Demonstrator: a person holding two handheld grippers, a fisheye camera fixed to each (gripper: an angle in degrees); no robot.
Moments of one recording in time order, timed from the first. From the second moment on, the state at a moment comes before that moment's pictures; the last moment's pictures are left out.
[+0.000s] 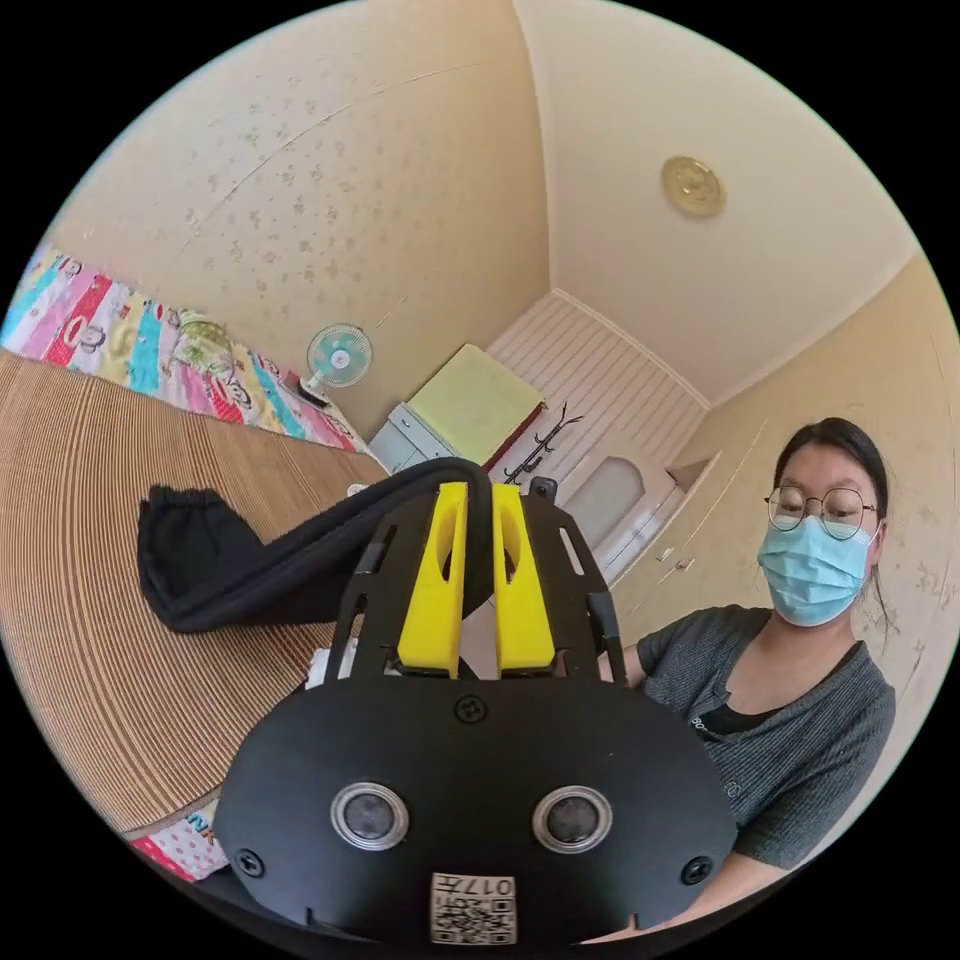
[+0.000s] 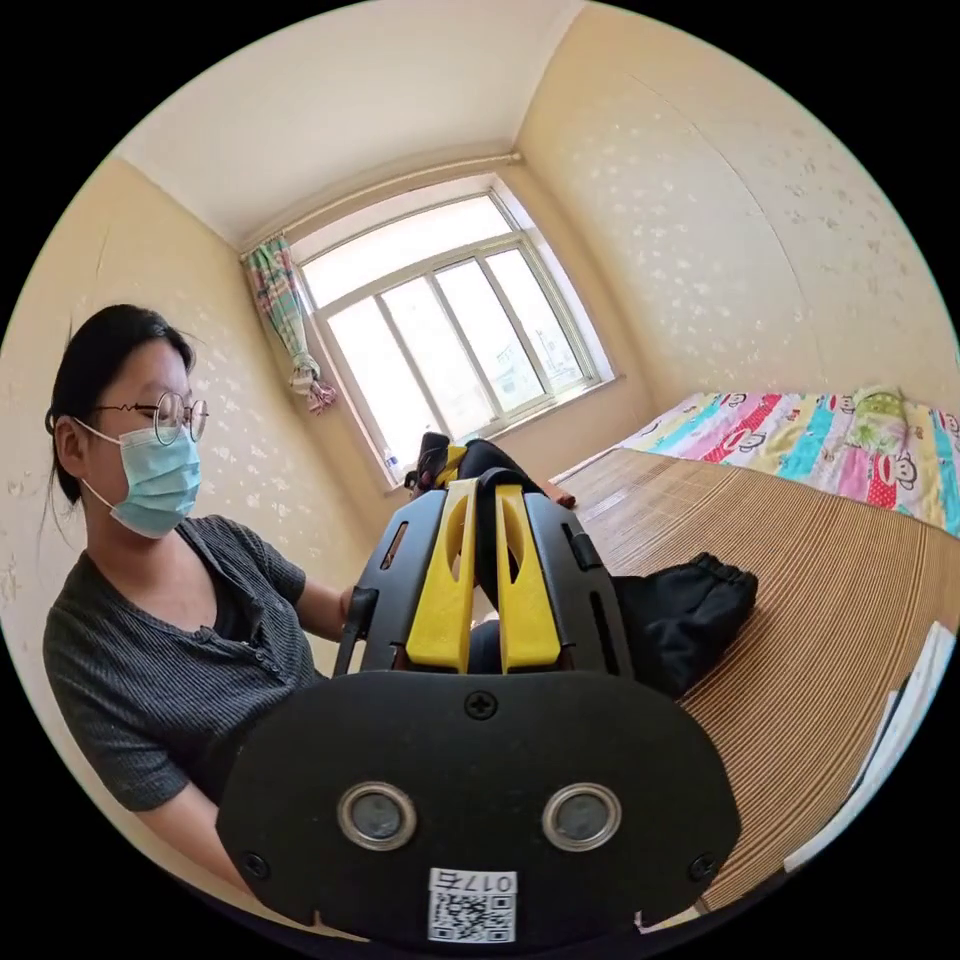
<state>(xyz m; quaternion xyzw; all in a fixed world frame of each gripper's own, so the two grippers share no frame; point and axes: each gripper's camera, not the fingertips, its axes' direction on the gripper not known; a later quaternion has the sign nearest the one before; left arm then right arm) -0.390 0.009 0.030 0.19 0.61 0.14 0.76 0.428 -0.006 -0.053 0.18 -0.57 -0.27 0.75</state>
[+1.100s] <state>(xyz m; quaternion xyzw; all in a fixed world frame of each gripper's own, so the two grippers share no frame) -0.315 -0.017 0.159 0.08 0.54 0.15 0.83 0.407 0.015 0.140 0.04 -0.58 -0.12 0.81</state>
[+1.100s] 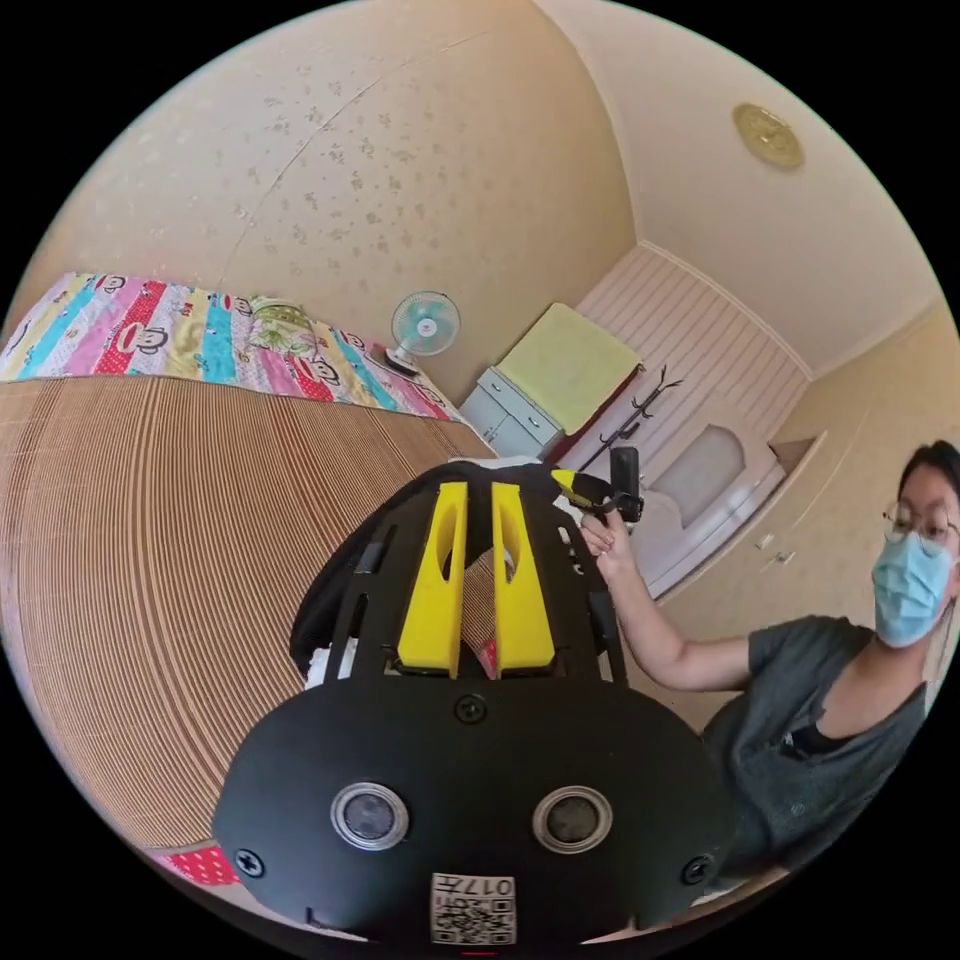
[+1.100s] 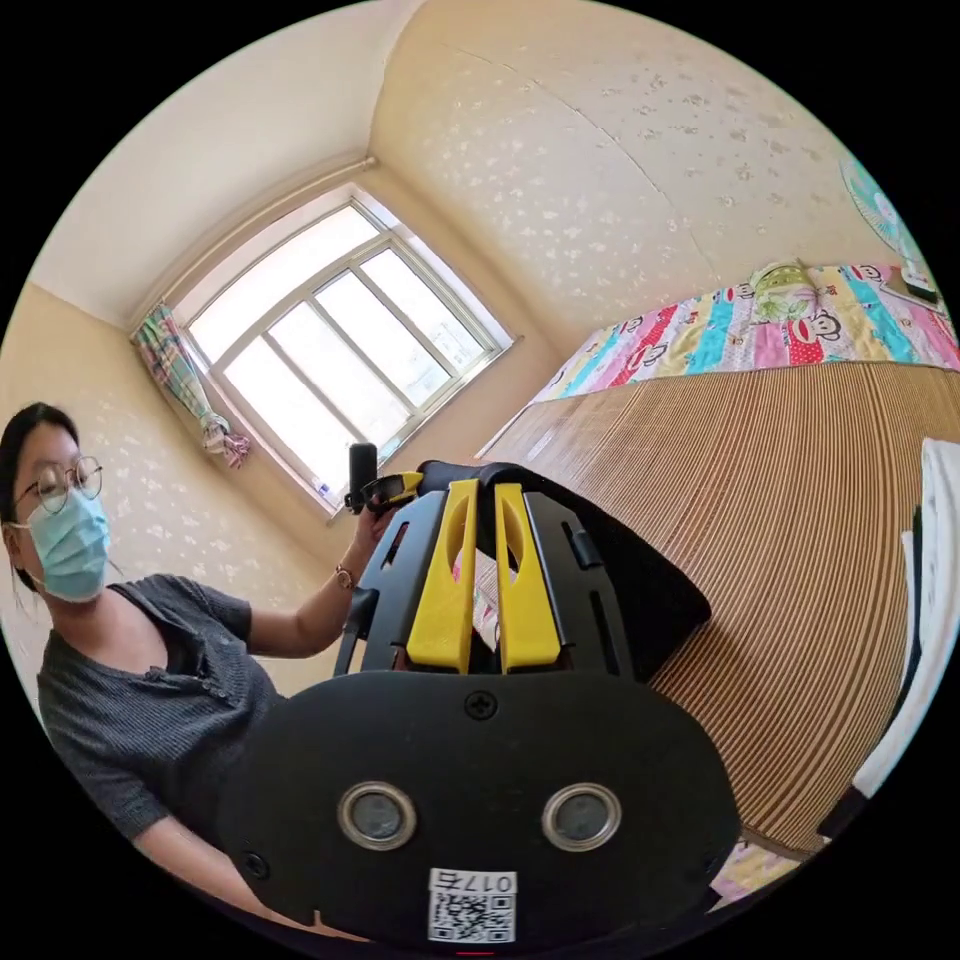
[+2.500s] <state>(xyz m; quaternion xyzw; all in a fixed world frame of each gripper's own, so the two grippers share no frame) -0.199 0.110 0.306 -0.11 0.45 0.01 0.89 0.300 0.121 0.262 -0.14 -0.49 0.02 0.86</state>
